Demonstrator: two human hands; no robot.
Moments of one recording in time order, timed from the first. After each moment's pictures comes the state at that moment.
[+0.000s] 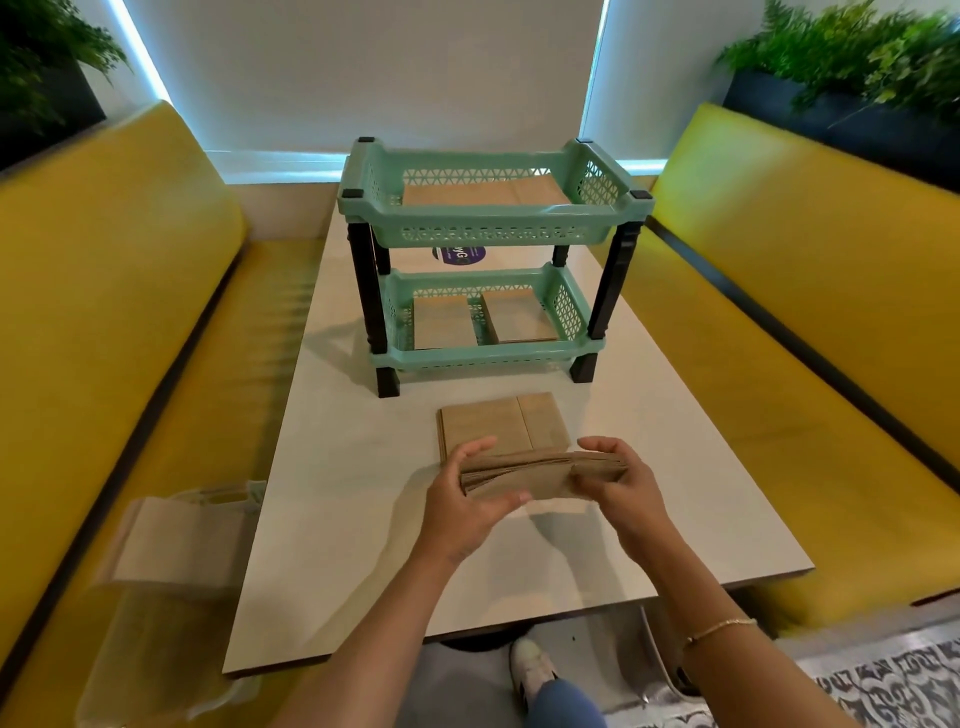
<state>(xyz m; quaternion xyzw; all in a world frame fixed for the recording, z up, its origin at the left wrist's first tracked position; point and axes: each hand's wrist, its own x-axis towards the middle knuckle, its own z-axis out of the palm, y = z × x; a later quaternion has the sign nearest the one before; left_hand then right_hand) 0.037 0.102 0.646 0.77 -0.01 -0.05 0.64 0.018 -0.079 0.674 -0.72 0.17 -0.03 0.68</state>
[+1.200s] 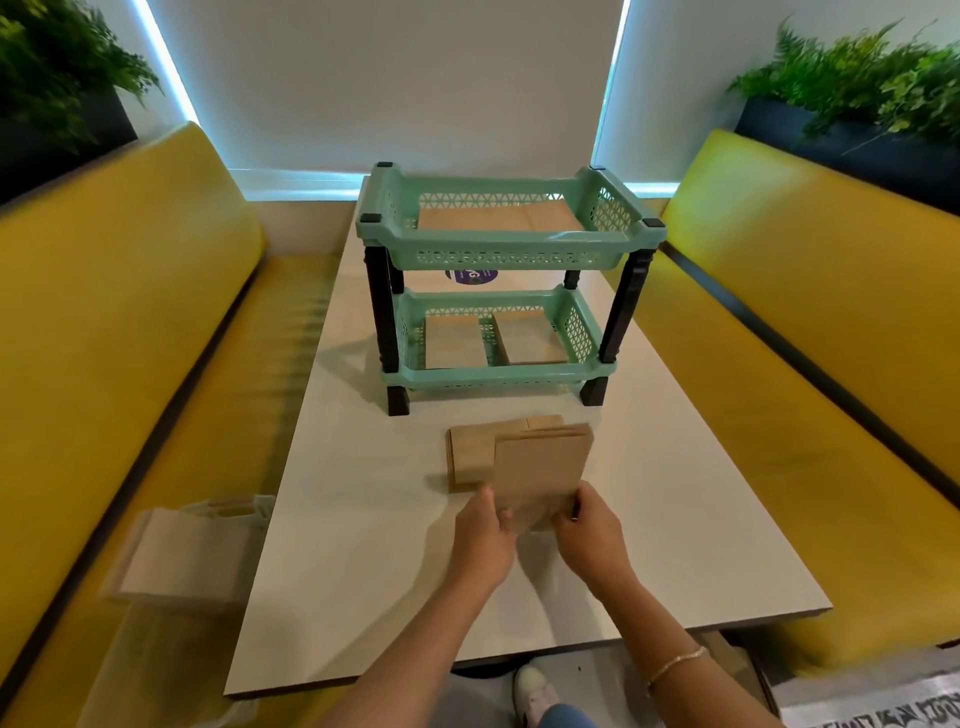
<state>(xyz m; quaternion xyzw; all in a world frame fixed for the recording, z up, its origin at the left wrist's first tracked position) 0.037 0.074 0.650 0.89 0.03 -0.08 0.45 0.027 -0.044 0.652 -0.86 0.17 0.01 0.48</state>
